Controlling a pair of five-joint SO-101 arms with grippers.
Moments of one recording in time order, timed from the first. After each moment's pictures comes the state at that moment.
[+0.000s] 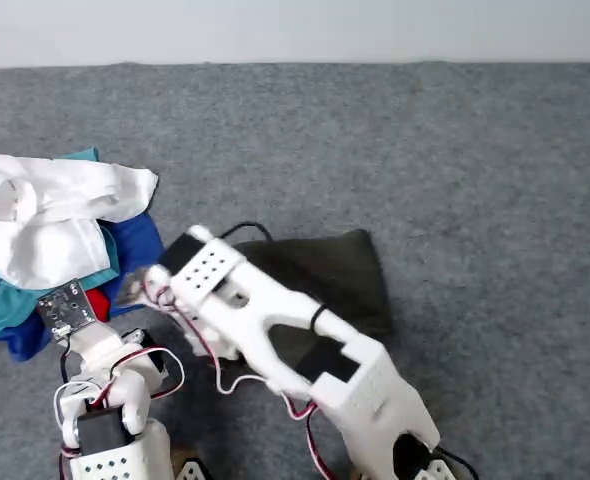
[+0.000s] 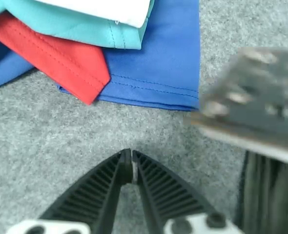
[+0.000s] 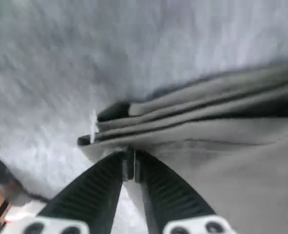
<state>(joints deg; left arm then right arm) -17.8 -103.5 96.7 72.2 25.7 -54.9 34.2 -22.5 98.7 26.6</state>
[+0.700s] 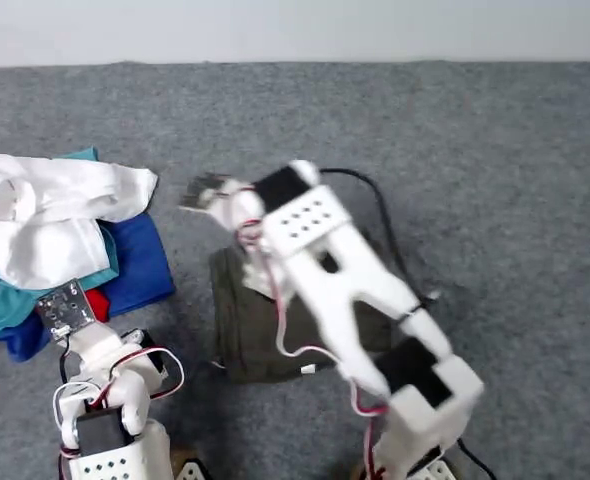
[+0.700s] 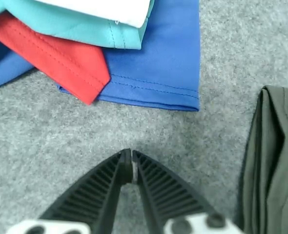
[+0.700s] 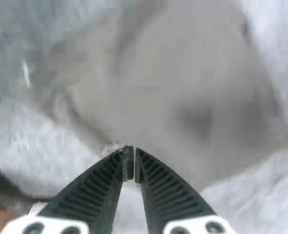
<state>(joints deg) -17.8 -103.5 96.7 72.2 25.7 -35.2 8.9 -7.2 100.5 24.7</state>
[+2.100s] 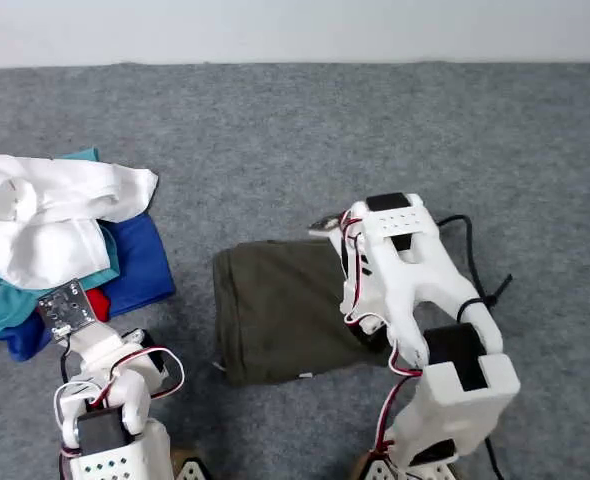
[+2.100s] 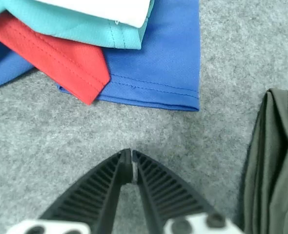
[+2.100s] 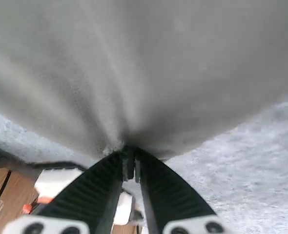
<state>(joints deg) -17.8 -103.5 96.7 72.2 25.7 -13.7 11.6 17.9 92.1 26.6</state>
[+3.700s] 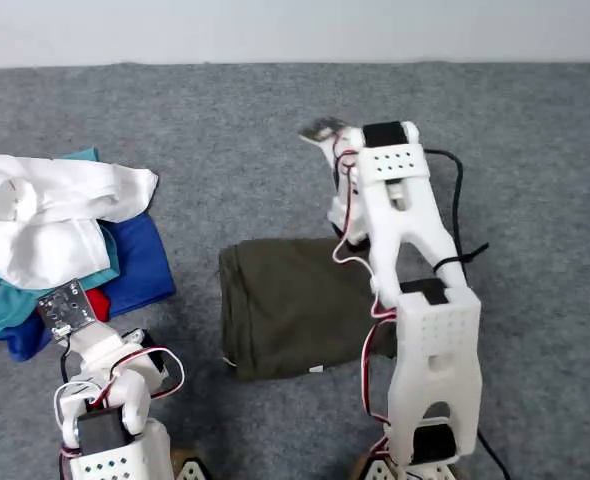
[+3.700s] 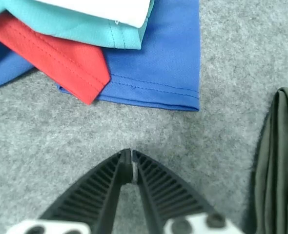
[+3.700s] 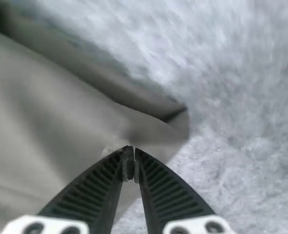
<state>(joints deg) -17.8 -103.5 96.7 72.2 25.7 -9.8 41.4 -34.8 96.2 26.8</state>
